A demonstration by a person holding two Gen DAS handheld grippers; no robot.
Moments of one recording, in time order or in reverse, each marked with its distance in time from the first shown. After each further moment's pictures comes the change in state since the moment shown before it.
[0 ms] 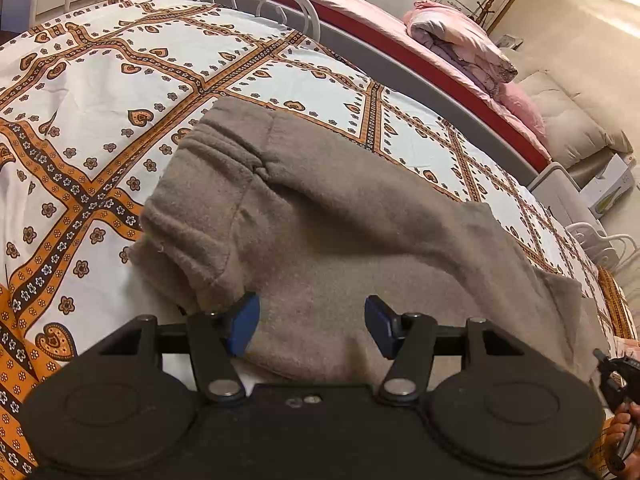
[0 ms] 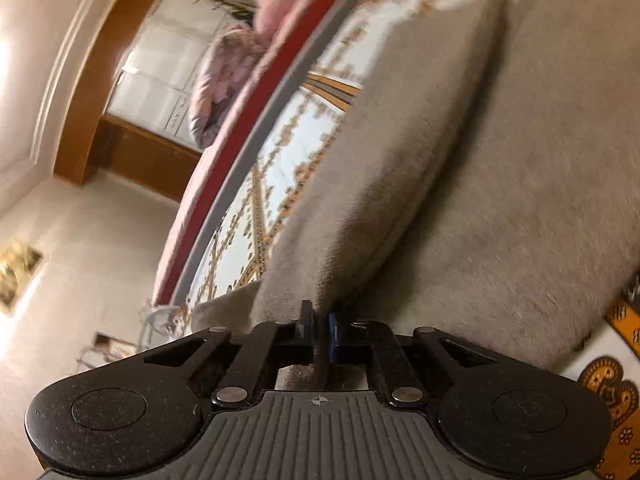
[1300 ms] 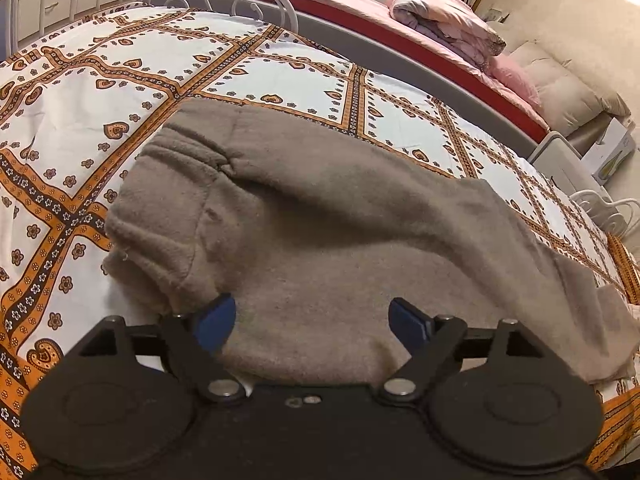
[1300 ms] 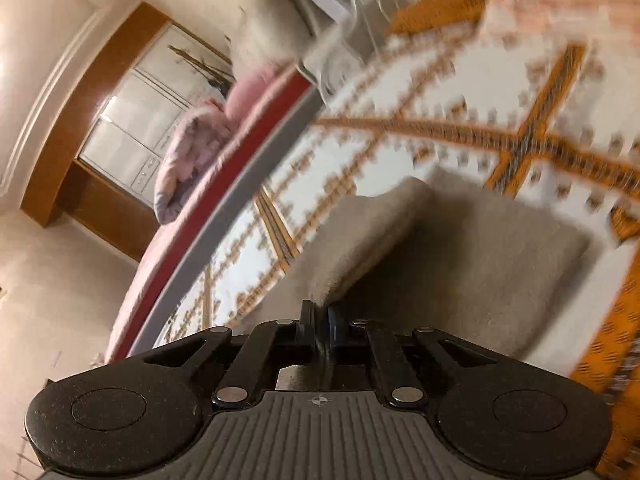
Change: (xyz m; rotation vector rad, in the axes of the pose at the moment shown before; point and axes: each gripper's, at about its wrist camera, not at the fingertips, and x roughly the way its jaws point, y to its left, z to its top) left arm 0.008 -0.020 -0.001 0.097 0.023 0.028; right arm -0.066 -0.017 0.046 -0.037 -0.242 -0.157
